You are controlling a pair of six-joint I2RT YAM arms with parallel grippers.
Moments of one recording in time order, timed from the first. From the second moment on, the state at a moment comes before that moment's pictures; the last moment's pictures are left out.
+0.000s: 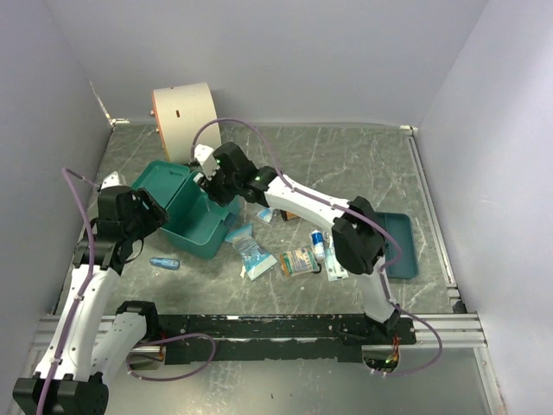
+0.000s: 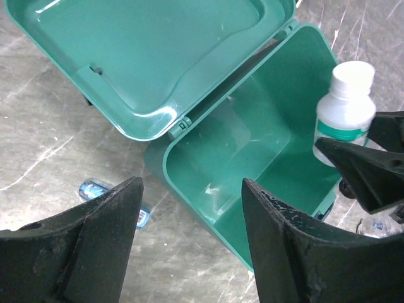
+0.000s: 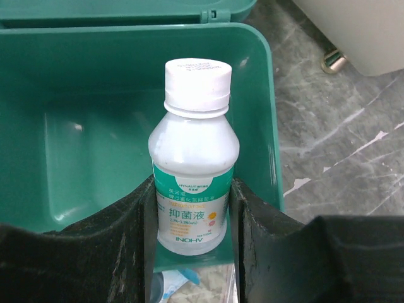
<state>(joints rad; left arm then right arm) -0.06 0.77 0.78 -0.66 -0.12 -0.61 0.89 2.05 1.76 -0.33 -0.08 -0.19</state>
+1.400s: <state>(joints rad) -0.08 0.80 0.70 -0.61 -0.02 -0.67 0.91 2.23 1.94 -0.79 0.03 -0.23</state>
